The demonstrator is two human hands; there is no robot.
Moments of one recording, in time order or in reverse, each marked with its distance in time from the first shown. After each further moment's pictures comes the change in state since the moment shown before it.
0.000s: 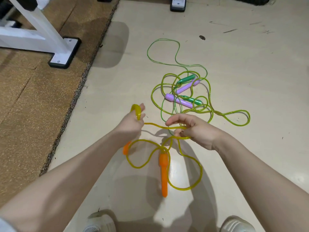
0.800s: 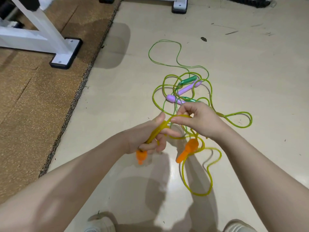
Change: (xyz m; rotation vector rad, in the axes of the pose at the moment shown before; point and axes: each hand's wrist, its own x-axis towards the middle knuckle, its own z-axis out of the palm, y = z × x) left_hand -0.039 0.044 0.007 -0.141 -0.665 -0.134; right_hand 0.006 -0.022 -0.004 -0.453 0.334 -0.248
